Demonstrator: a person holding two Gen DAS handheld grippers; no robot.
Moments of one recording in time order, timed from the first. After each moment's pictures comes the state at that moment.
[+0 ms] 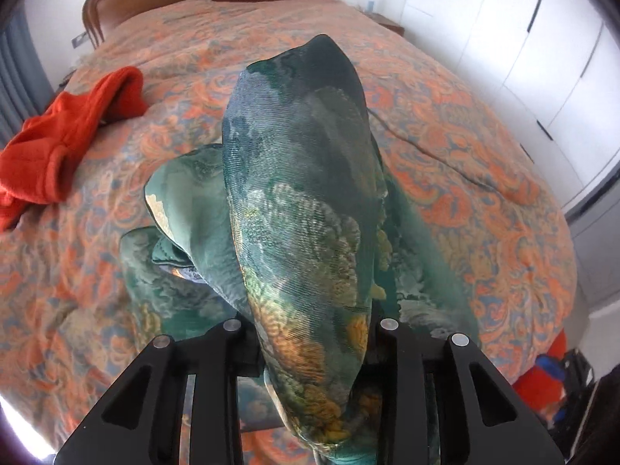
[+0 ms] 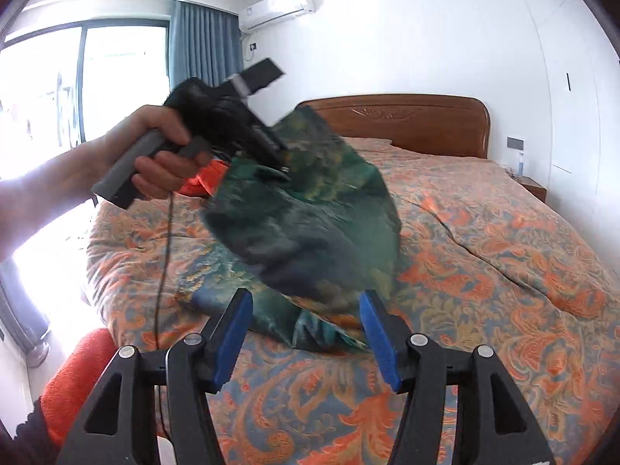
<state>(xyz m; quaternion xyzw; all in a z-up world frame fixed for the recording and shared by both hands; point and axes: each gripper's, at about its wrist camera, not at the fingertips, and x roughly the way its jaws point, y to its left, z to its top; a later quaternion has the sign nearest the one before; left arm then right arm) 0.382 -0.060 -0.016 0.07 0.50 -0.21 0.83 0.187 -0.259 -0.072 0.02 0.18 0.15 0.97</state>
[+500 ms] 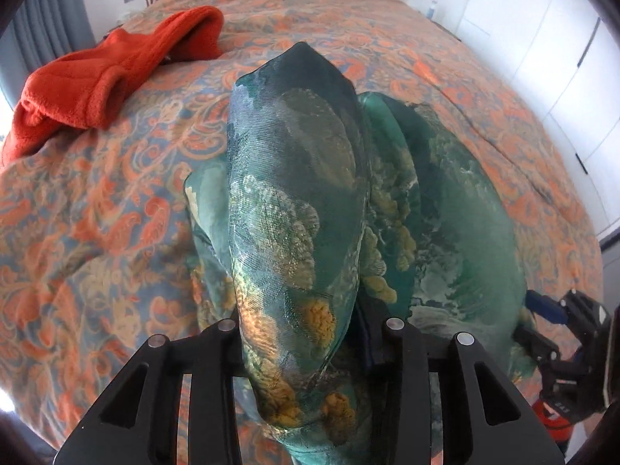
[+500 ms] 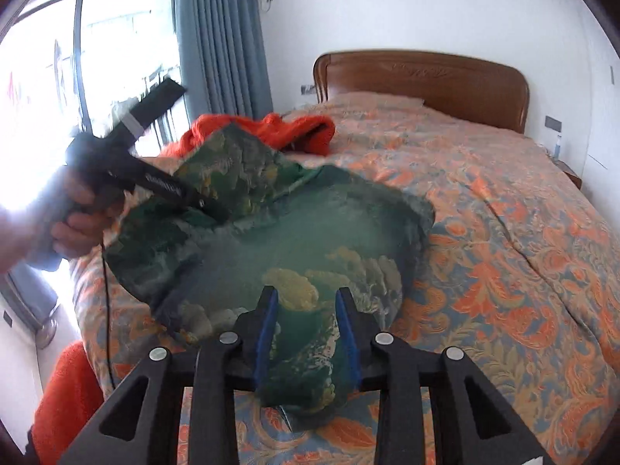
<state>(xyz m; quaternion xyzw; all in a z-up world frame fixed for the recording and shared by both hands) 0.409 0.039 -0.083 0.03 0.52 -0.14 0.84 0.342 -0.189 -0.087 -0.01 0.28 0.21 0.94</state>
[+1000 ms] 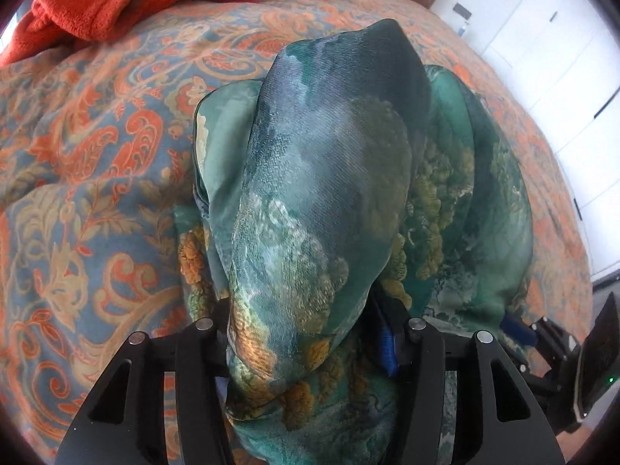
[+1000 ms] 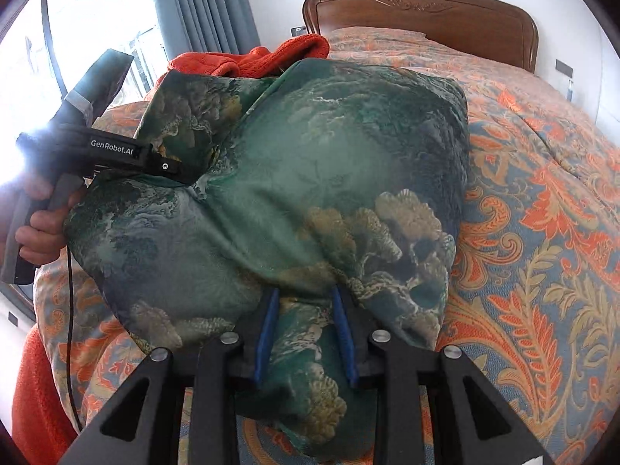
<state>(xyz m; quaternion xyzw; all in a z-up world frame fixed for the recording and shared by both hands) 0.425 0.077 -0.156 -0.08 0.54 -0.14 0.82 0.398 -0.168 -0.174 0.01 0.37 0.21 0.91</state>
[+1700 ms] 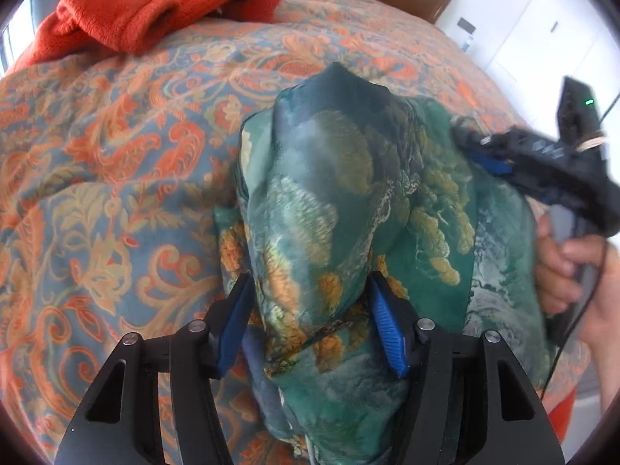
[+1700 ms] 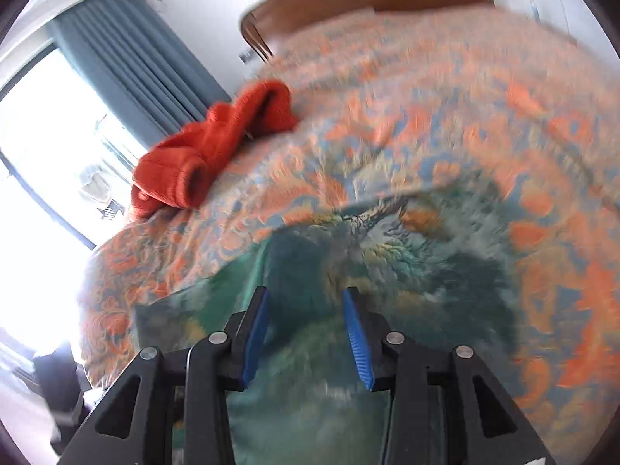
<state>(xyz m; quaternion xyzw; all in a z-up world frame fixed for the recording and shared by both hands) 0.406 0.108 -0.144 -0.09 0.52 -0.12 0.84 0.573 -0.165 -0.092 0.21 0.41 0.19 0.86</state>
